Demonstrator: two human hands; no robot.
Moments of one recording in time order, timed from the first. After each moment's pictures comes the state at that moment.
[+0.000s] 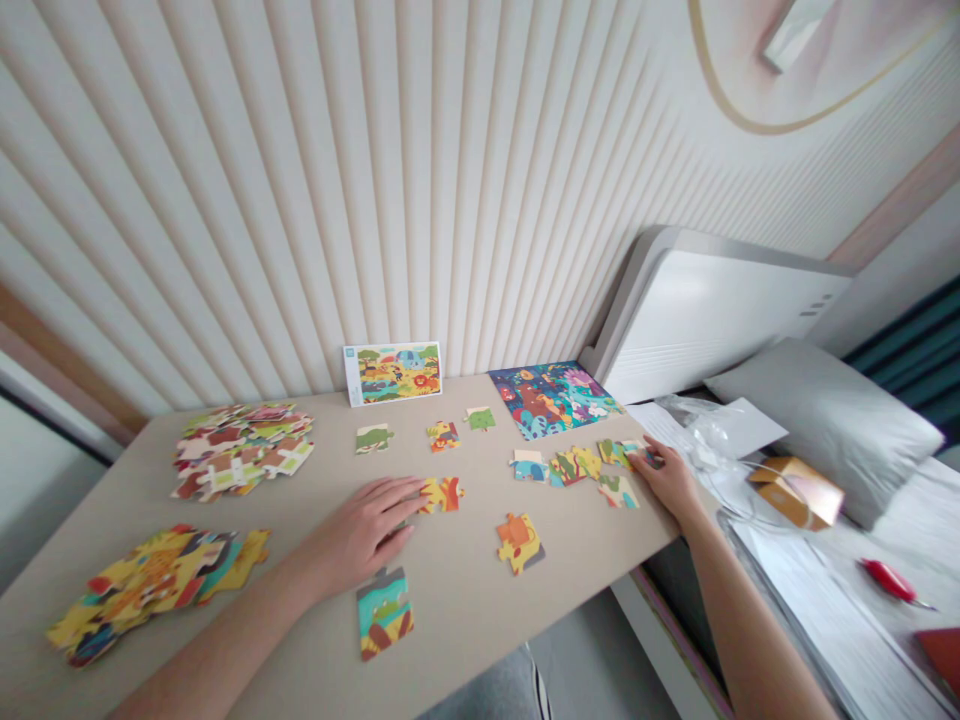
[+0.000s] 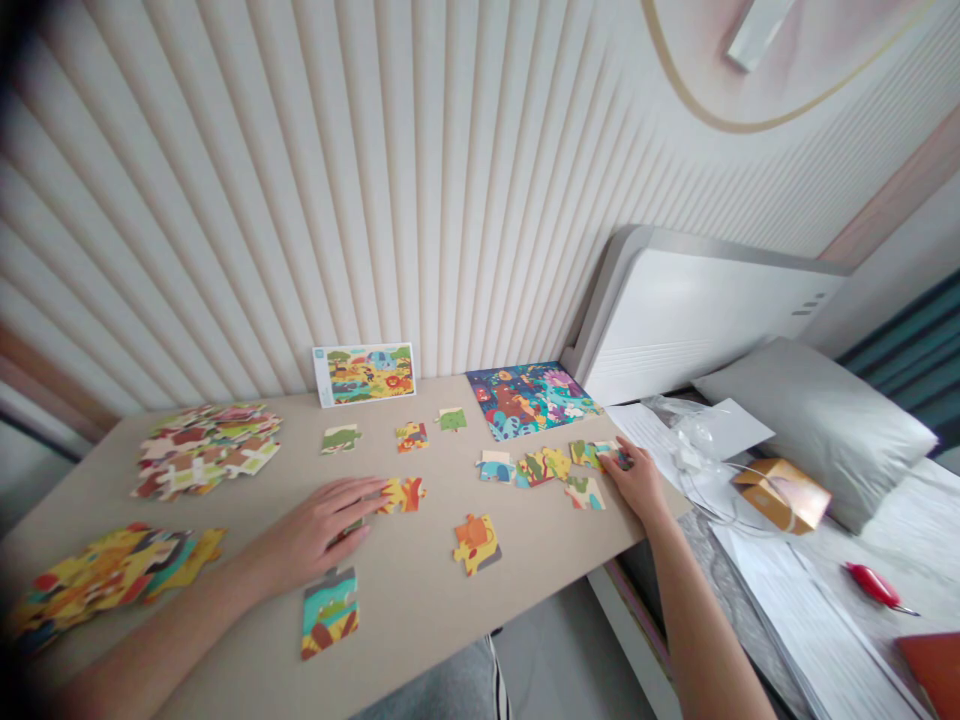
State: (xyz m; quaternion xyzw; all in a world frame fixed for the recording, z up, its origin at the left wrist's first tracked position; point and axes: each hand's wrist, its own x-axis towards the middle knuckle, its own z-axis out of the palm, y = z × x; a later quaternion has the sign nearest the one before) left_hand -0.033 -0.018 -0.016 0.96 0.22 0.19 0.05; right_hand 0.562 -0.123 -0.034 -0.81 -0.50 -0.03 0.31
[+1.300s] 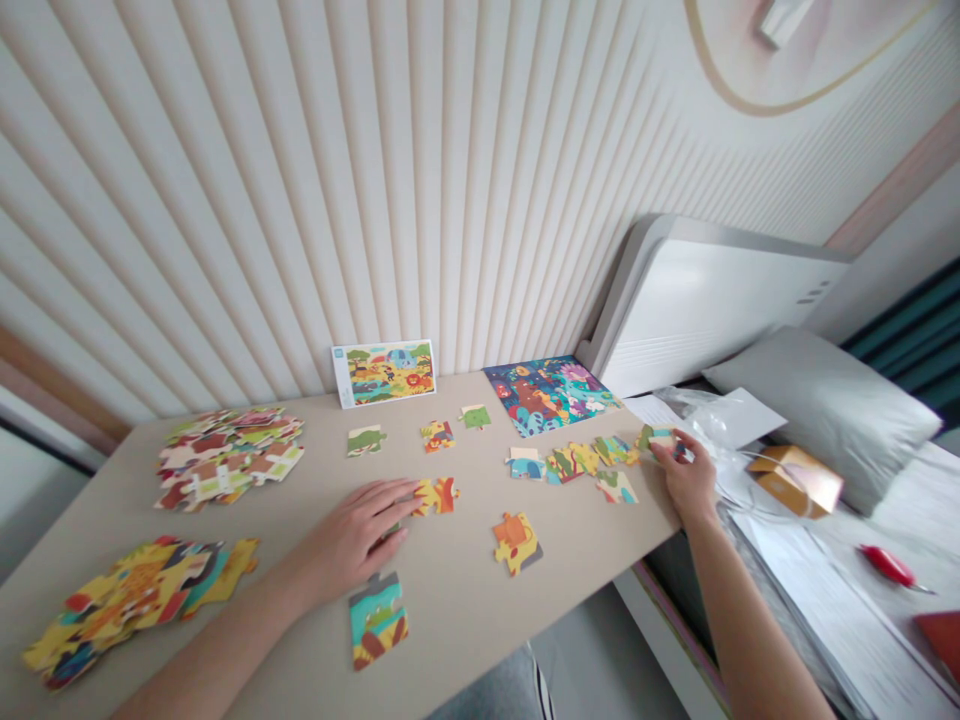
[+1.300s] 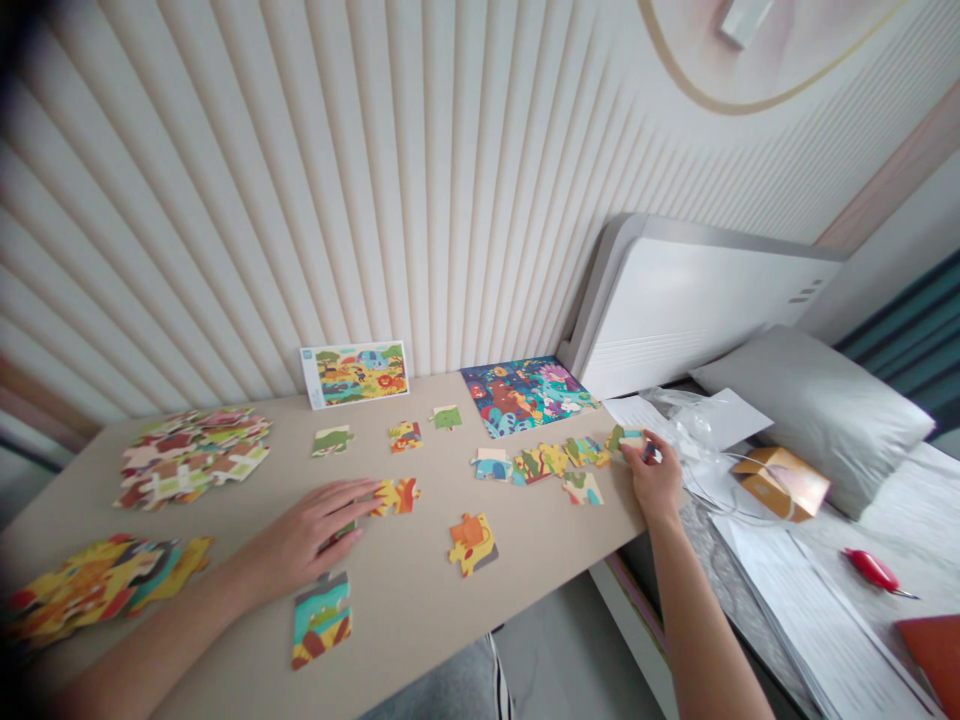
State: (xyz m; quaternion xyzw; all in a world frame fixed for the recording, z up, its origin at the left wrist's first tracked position) left_hand -0.033 -0.016 -0.016 0.96 0.22 0.19 0.05; right_hand 0.560 -0.137 -0.032 -0.80 -0.34 -0.06 0.50
